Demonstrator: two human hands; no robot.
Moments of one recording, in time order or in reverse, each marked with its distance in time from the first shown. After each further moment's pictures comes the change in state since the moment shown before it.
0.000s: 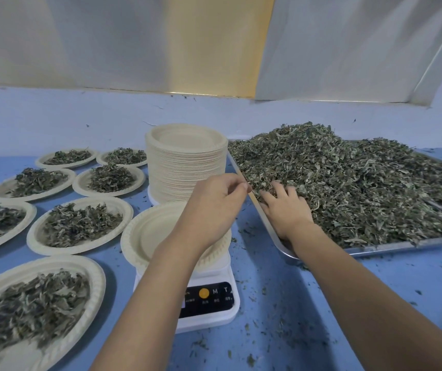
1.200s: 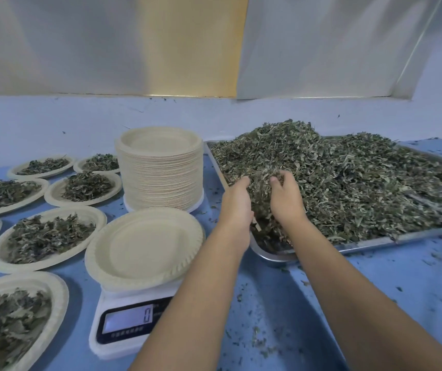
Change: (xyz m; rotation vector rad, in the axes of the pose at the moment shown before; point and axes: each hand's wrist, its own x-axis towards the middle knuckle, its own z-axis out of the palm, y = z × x) left_hand 0.049 0.013 0.094 -0.870 0.020 -0.663; right_hand -0.001 0.017 -0.019 1.135 0.337 0.371
